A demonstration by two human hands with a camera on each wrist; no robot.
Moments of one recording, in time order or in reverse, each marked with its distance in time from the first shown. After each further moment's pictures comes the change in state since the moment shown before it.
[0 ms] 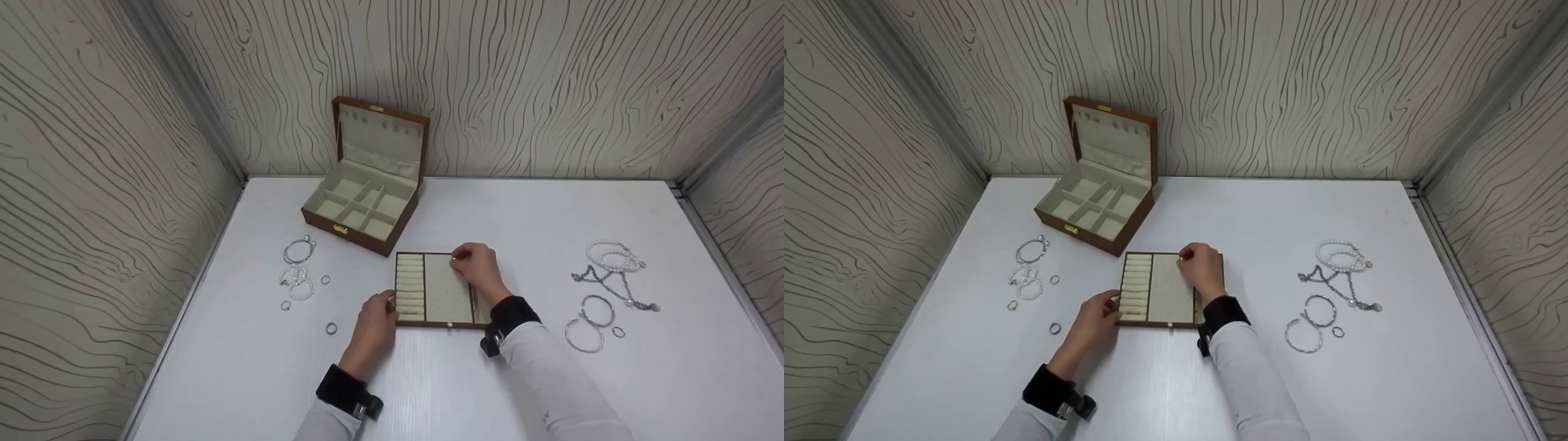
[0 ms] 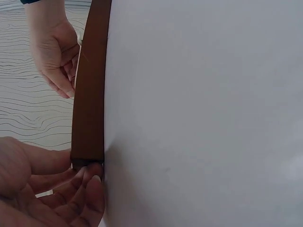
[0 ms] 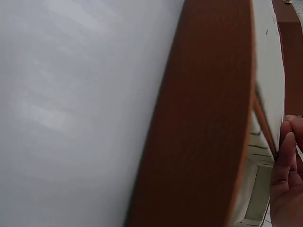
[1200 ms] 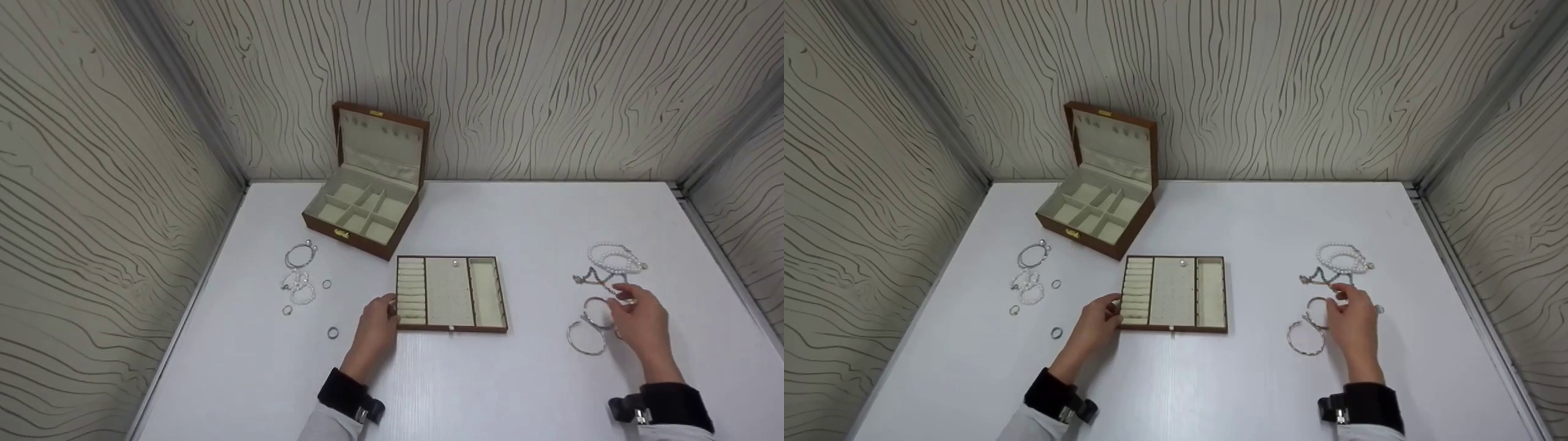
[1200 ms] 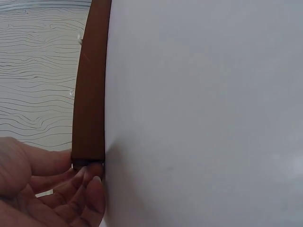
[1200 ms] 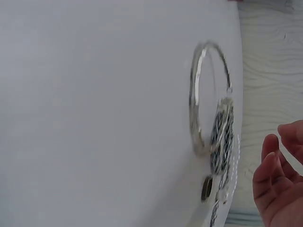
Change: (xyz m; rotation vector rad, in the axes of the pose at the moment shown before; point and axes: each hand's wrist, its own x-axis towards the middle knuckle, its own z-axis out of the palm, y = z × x) left_hand 0.002 -0.003 0.001 0.010 0.002 0.012; right_hand -0.112 0.132 -0.182 -0.213 0.329 0.035
